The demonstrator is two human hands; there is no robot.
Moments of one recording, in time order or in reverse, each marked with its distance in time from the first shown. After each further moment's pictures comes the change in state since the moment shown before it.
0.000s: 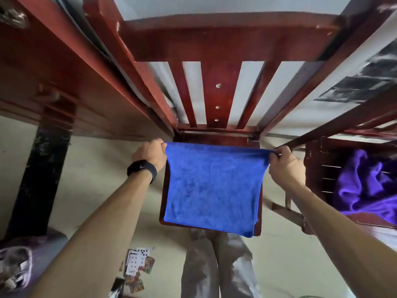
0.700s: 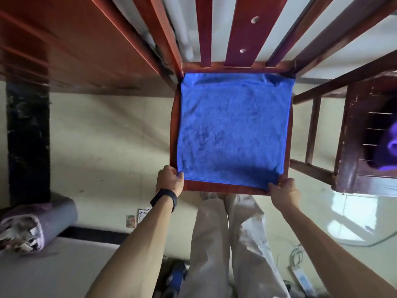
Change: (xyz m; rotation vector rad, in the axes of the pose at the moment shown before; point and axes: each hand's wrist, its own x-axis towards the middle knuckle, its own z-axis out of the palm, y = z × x) left_hand -0.093 -0.086 0.178 -0.313 -0.309 -0.367; right_hand -0.100 0.112 0.175 0.164 -0.219 0.562
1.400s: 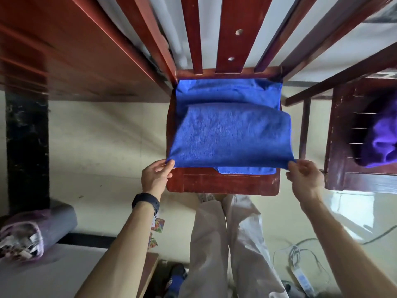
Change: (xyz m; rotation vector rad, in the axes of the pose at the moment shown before) left_hand -0.021 0.014 -0.046 -0.725 0.004 -0.009; right_hand -0.020 -0.030 -0.074 0.432 0.163 -0.195
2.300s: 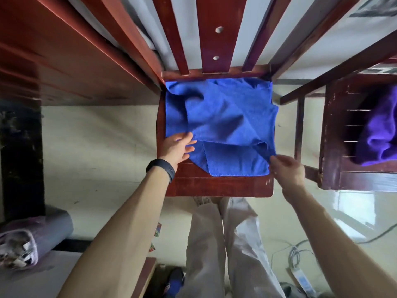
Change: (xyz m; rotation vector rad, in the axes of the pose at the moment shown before) left_hand 0.013 0.076 0.089 -0.008 -0.283 -0.151; right_hand 0.036 0.007 0.026 0.088 -0.096 0.181
